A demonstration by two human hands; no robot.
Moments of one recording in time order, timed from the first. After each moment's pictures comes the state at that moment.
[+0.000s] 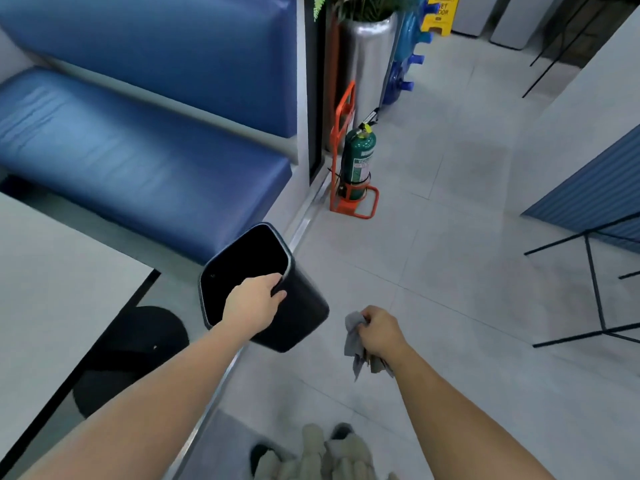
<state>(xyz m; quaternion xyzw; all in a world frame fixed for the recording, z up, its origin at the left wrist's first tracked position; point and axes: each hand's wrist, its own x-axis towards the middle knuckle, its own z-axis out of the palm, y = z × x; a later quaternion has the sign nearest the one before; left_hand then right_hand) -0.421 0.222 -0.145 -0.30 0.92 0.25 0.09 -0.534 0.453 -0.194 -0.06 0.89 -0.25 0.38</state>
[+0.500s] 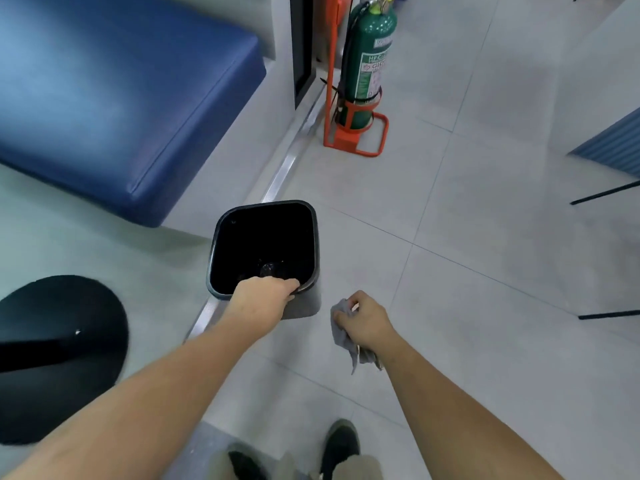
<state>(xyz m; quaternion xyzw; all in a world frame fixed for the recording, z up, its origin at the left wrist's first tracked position) -0.481 0.220 -0.486 -0.12 0.97 0.07 0.21 -0.569 0.421 -0.477 0.00 0.85 -0.29 0.44</state>
